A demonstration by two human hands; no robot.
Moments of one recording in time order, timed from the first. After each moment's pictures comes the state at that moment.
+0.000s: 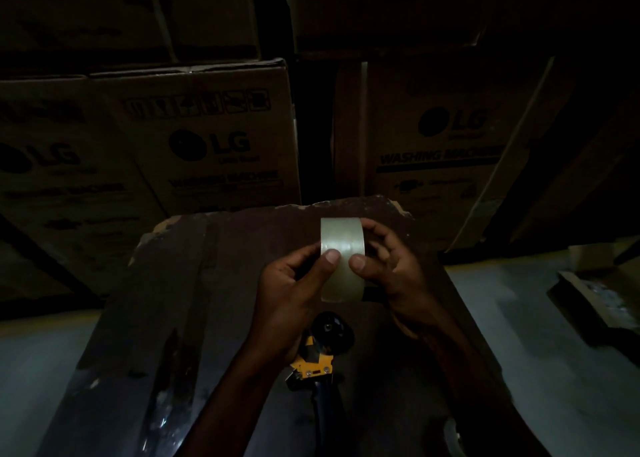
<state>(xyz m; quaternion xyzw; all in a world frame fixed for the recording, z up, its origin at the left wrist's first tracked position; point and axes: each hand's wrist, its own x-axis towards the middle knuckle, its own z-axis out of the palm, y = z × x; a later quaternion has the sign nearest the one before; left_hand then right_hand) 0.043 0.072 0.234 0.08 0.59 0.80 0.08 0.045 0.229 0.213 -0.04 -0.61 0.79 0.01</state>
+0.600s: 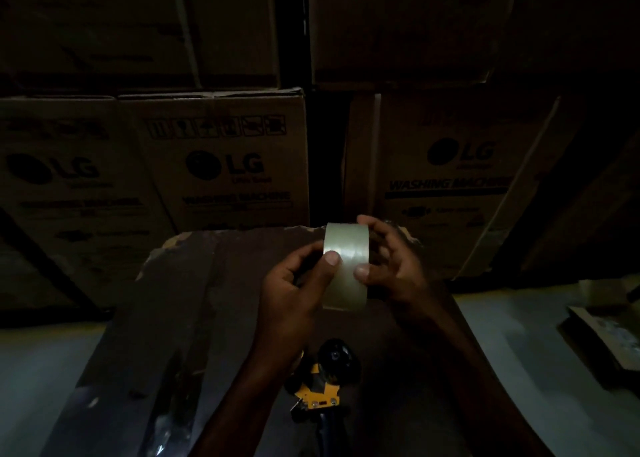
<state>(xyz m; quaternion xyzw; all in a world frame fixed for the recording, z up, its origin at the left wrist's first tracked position) 0.028 0.061 0.252 0.07 0.62 0.78 -0.01 0.024 0.216 0.247 0.05 -0.66 0.75 0.04</state>
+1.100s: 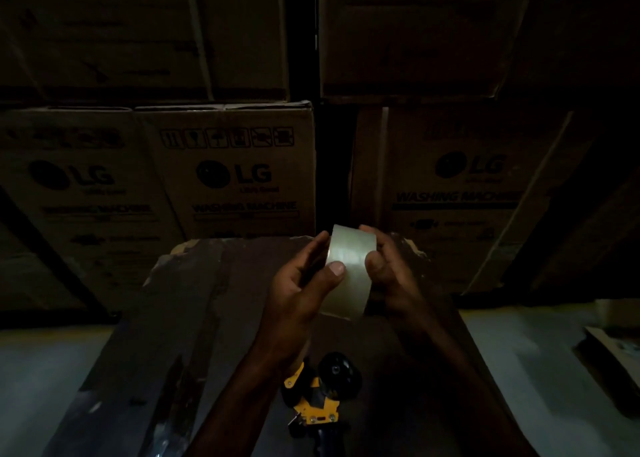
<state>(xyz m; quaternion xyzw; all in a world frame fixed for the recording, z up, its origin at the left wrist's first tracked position) 0.016 0.065 0.256 0.11 0.59 0.80 0.05 0.024 0.214 0.257 0.03 -0.66 0.75 0.02</state>
